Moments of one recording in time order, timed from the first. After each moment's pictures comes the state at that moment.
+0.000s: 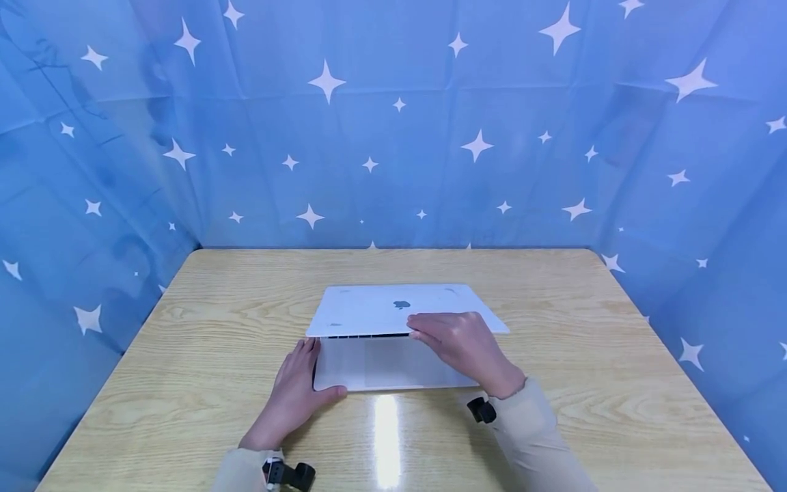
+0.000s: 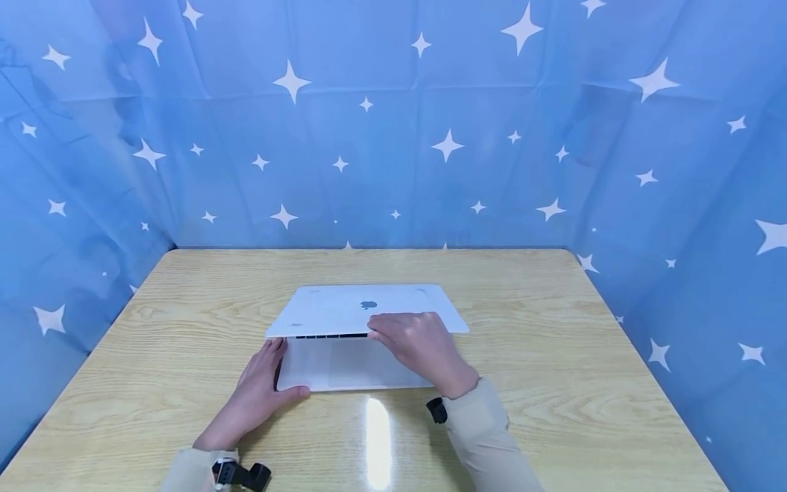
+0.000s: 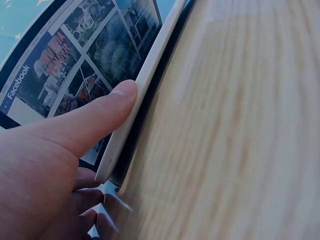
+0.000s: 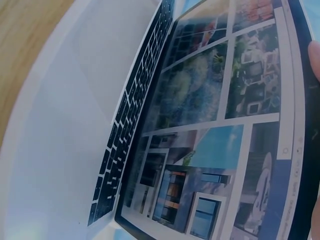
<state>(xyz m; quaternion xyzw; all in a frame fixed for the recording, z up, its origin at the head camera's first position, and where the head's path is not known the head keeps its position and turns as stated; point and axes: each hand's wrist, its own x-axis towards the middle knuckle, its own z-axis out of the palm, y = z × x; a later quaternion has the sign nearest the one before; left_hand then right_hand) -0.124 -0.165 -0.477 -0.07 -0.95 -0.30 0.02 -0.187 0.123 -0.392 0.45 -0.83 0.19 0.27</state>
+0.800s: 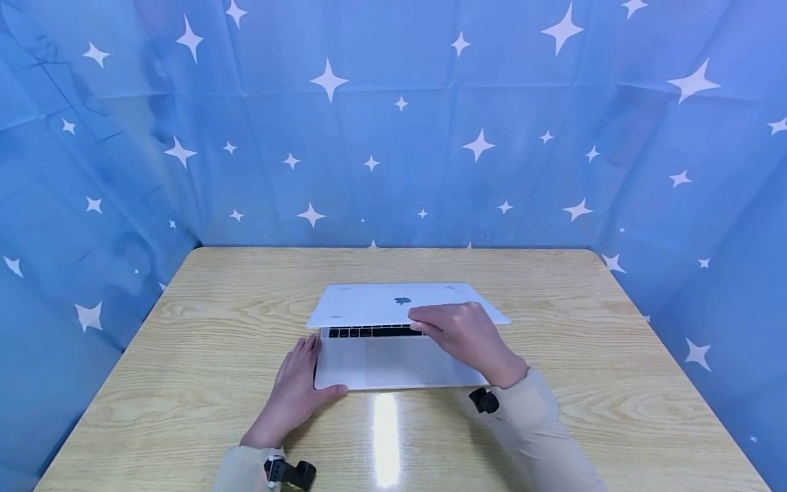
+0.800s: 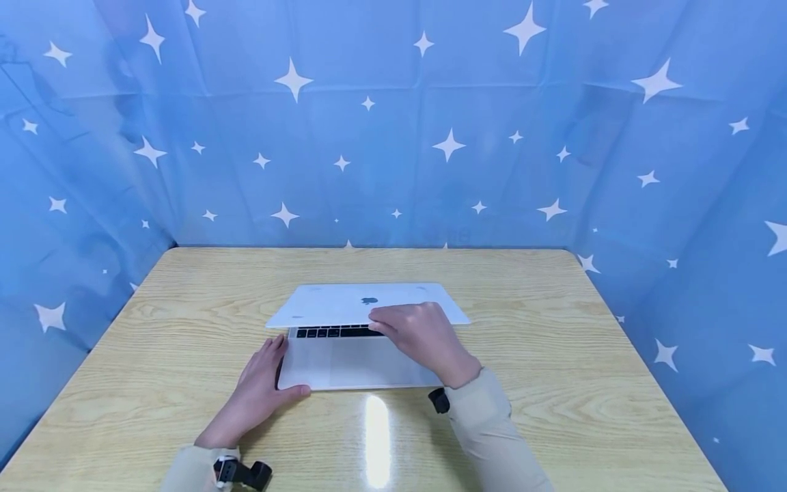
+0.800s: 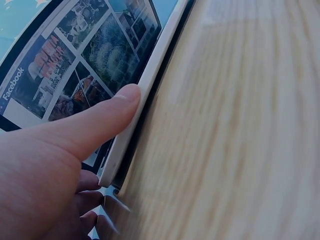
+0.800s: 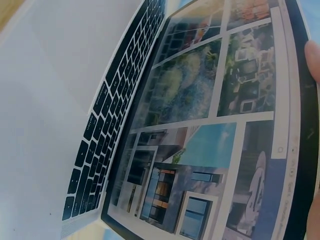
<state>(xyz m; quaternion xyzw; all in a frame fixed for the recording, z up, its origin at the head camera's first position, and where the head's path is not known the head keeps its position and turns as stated) -0.125 -0.166 -0.480 -0.06 -0.95 -0.30 0.02 -0.194 0.123 -0.381 0.45 -0.84 0.19 0.25</state>
